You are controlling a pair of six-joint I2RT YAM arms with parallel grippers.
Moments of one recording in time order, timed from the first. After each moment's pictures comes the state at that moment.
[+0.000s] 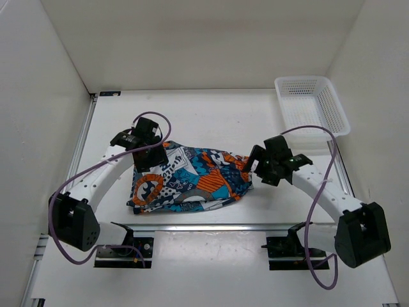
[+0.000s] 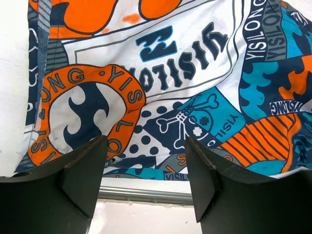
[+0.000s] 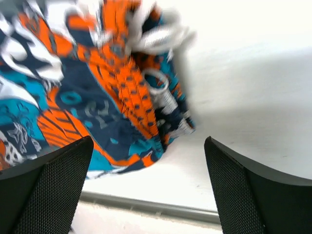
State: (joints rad) left arm -0.38 1.34 1.11 -0.90 -0.12 -0.68; right arm 0.45 1.22 0.77 -0.56 -0.05 0.80
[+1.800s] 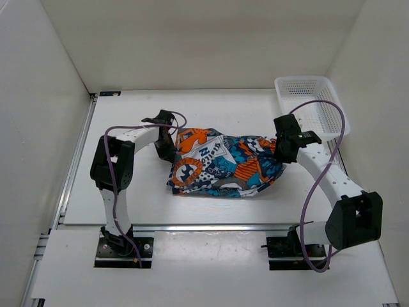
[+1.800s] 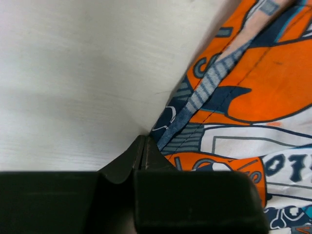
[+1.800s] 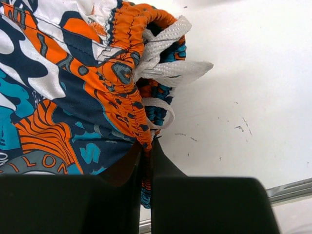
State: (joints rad) left arm -0.34 1.97 1.36 -0.71 -0.02 -0.67; right arm 0.29 1.33 1.07 -0.83 0.30 0.41
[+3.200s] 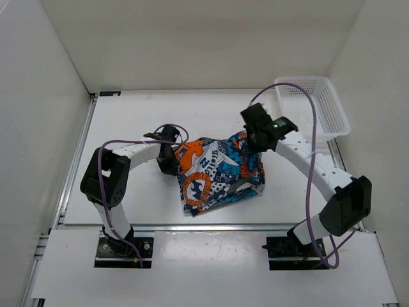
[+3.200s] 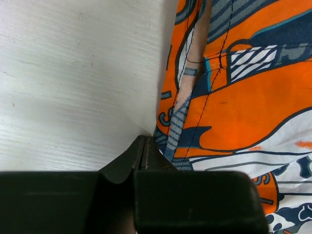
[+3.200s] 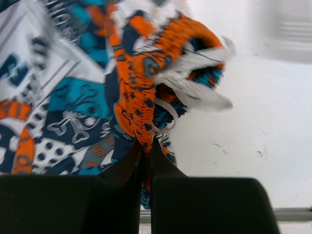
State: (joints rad) left arm -0.44 1.78 1.10 -0.63 -0.07 -0.82; right arm 0.56 1.46 1.37 -0.95 0.32 0.36
